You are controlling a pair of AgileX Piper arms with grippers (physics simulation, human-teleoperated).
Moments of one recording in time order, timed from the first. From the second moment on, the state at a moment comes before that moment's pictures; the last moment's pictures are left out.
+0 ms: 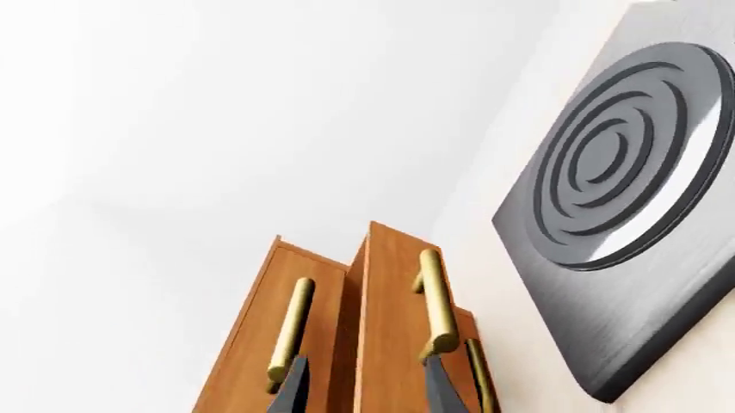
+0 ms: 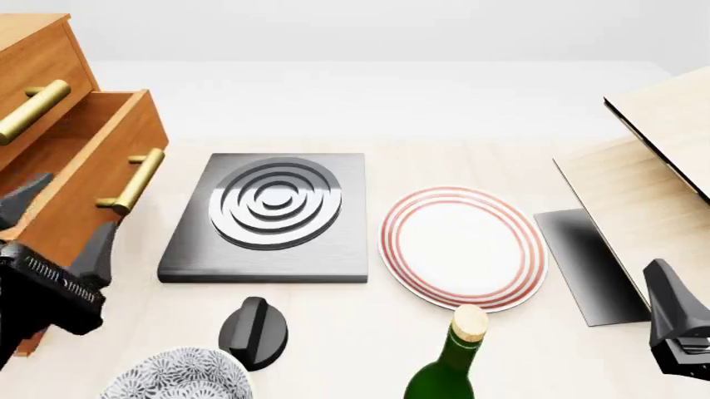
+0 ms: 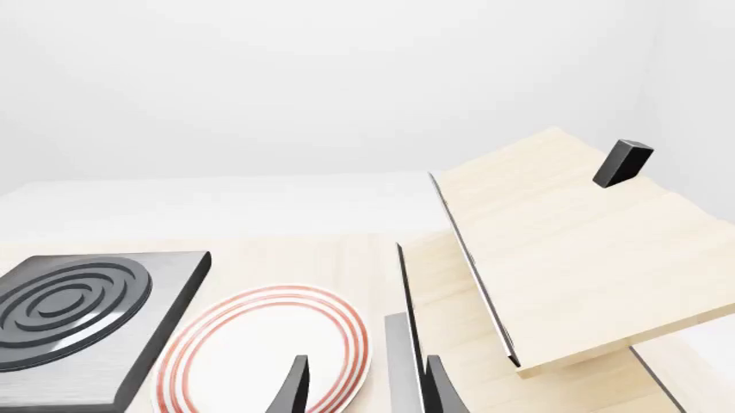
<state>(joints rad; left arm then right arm) -0.06 0.82 -0.06 -0.73 1.17 -0.02 0.02 -0.01 0.00 0.02</state>
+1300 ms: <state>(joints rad) -0.05 0.63 -0.92 0.68 0.07 -0.02 0.02 -0.01 0.00 0.02</state>
